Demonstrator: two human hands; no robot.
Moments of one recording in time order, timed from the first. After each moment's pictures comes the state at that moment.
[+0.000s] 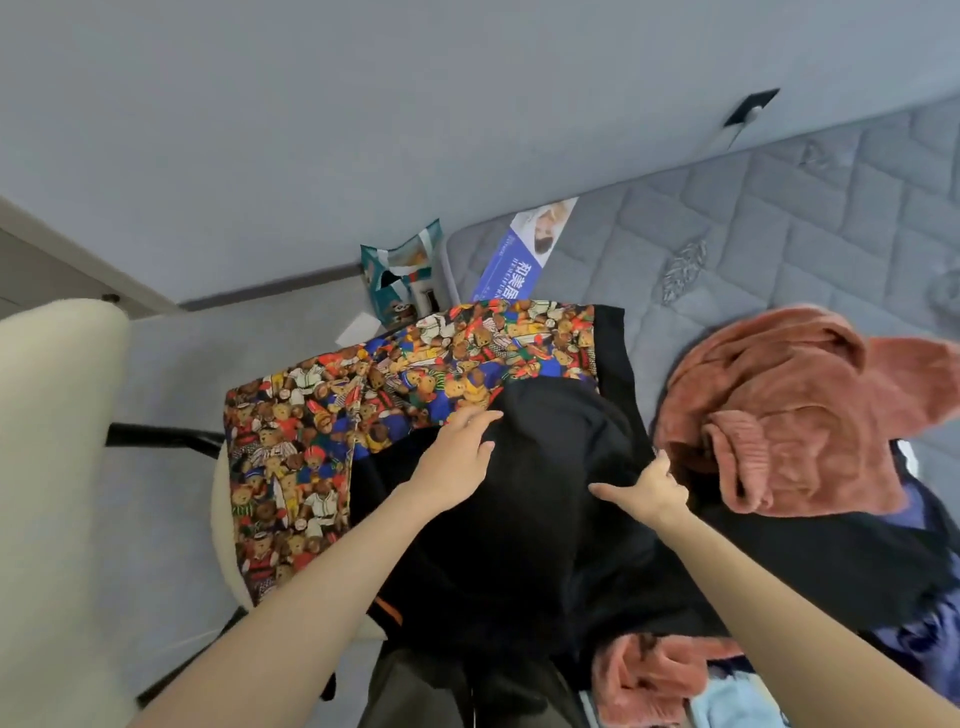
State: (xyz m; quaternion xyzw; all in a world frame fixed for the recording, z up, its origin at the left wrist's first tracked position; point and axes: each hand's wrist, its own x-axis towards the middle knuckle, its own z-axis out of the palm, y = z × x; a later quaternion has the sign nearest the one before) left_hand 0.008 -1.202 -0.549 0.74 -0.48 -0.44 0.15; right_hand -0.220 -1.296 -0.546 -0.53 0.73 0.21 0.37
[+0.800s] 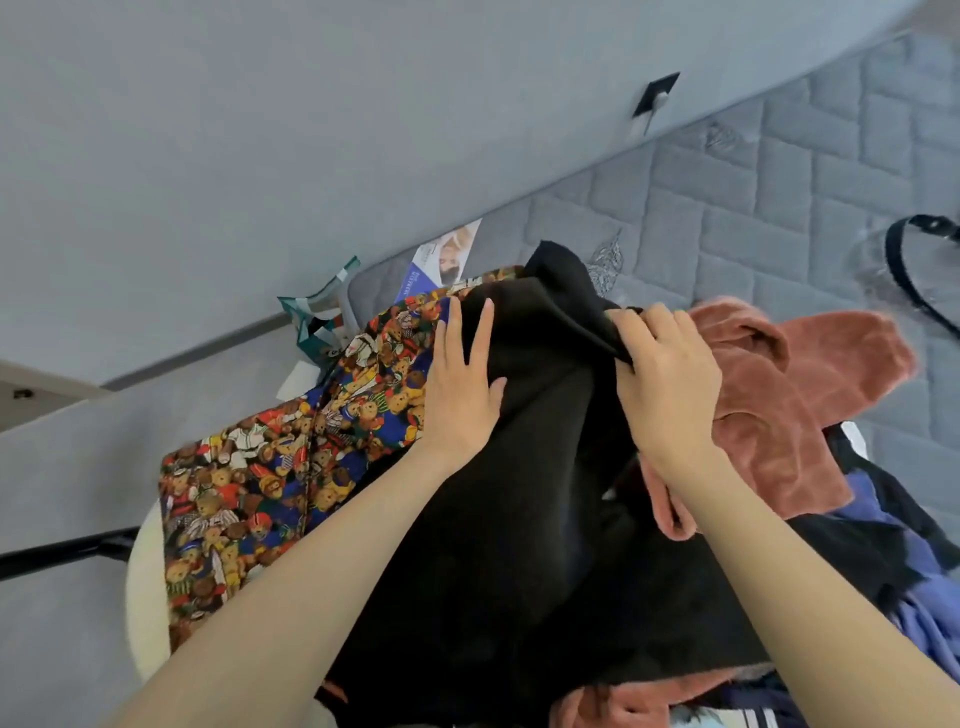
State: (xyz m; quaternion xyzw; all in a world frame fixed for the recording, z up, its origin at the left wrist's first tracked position) left_hand -0.059 -1.370 -0.544 0.77 -0.58 -0.20 0.17; right_hand -0.231 -1.428 -0.456 -0.83 0.54 -0.17 -0.03
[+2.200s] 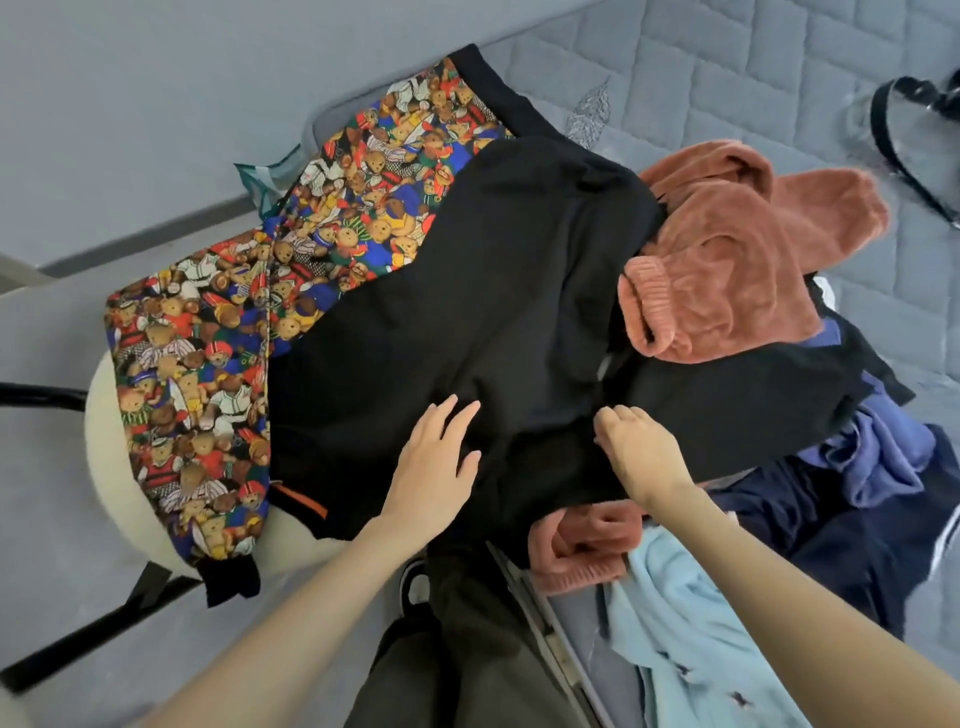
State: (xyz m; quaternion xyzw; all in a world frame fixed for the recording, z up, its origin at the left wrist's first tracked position) left_hand -0.136 -1.115 -0.593 0.73 -0.53 -0.41 0.13; right_hand -0.363 -1.226 -0.587 -0.83 0.49 0.25 0.10
